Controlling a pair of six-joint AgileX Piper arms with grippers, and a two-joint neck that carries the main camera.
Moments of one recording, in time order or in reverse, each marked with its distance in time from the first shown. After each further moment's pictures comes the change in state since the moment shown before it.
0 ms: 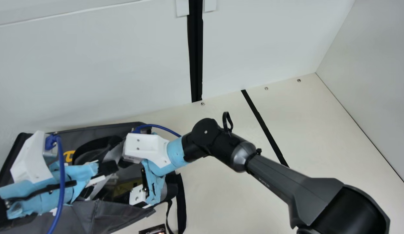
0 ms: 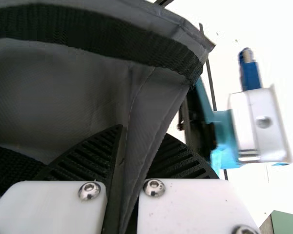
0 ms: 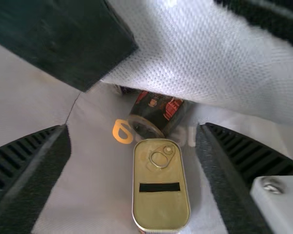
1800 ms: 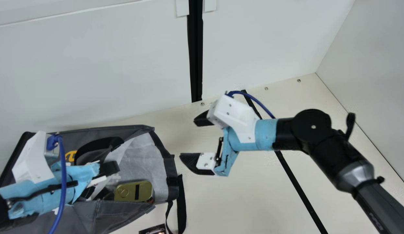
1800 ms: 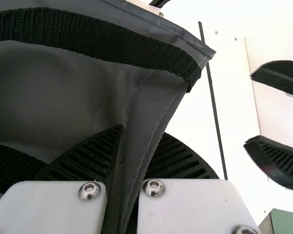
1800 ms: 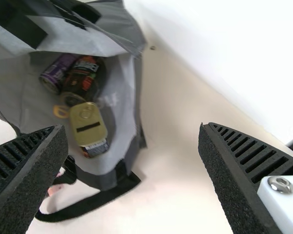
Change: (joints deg) left arm 0.0 0.0 0.0 0.0 0.0 0.0; right arm -25.8 -25.9 15.2 -4.3 3.0 6.3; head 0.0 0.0
